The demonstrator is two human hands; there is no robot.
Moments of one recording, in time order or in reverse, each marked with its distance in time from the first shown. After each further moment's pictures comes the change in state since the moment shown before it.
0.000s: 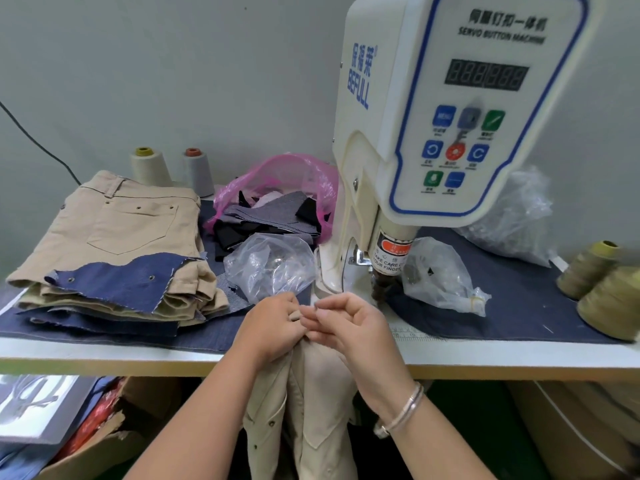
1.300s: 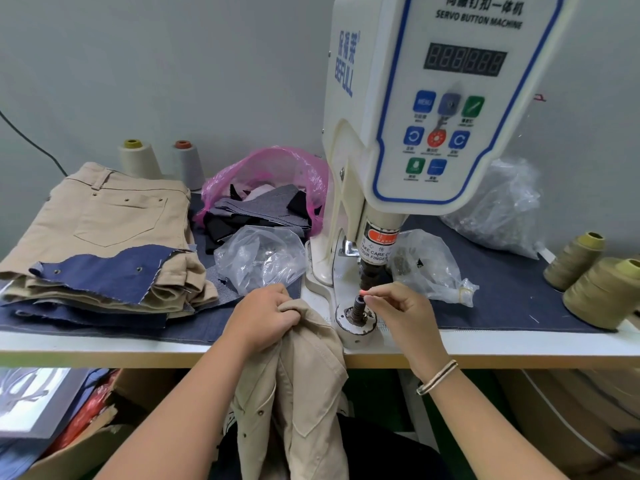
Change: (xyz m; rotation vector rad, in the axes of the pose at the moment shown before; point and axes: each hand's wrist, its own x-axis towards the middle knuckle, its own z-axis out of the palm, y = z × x) left_hand -0.002 0.004 -0.004 -0.049 -0.011 -0.002; right_hand 0.019 -0.005 -0.084 -0.568 0.190 -0.299
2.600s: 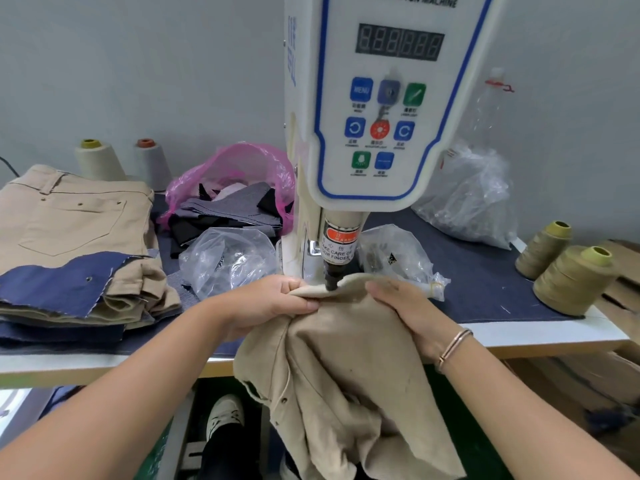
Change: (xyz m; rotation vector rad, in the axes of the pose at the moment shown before) left_hand 0.018 0.059 -0.008 -0.719 -0.586 -0.183; right_hand 0.024 0.001 -0.051 0.455 -0.382 0.456
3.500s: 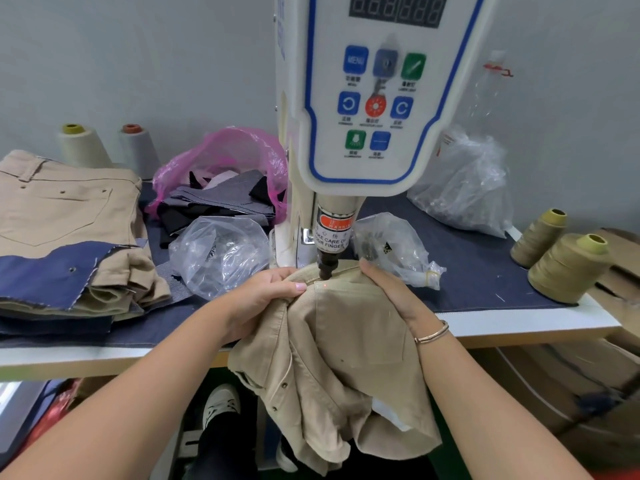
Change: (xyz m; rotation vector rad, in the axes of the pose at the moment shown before) left_hand 0.013 -0.021 0.005 -0.254 0.079 0.054; right_hand 0.022 0.010 0.001 0.150 0.056 -0.009
